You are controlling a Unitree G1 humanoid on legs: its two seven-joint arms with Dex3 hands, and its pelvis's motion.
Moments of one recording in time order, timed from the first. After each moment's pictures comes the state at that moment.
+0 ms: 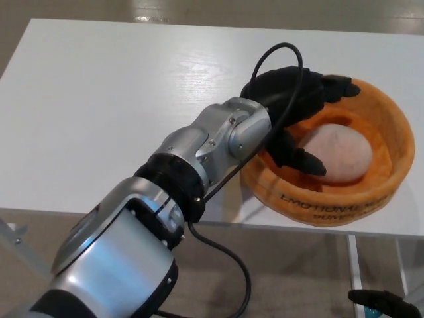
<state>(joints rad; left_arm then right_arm) -1.18 0.00 -0.54 1.16 0.64 -0.34 -0.02 -0.33 -0.17 -0.19 1.32 -0.06 -0.28 -0.12</state>
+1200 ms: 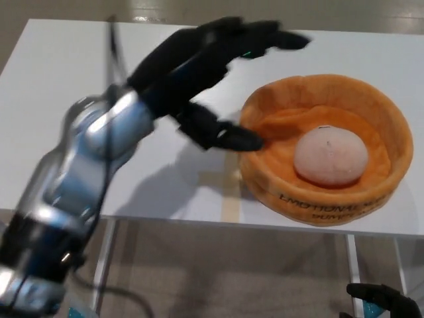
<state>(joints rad) -0.68 0.37 -0.21 0.14 0.31 -0.33 -0.34 -0.35 -0.17 -0.19 1.32 -0.06 -0.28 -0.12</state>
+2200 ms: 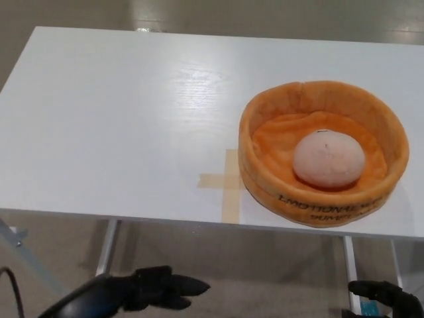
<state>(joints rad) 0.26 0.56 -0.14 -0.13 -0.10 -0.34 -0.58 -0.36 -0.18 -0.19 1.33 -0.06 -0.28 -0.12</state>
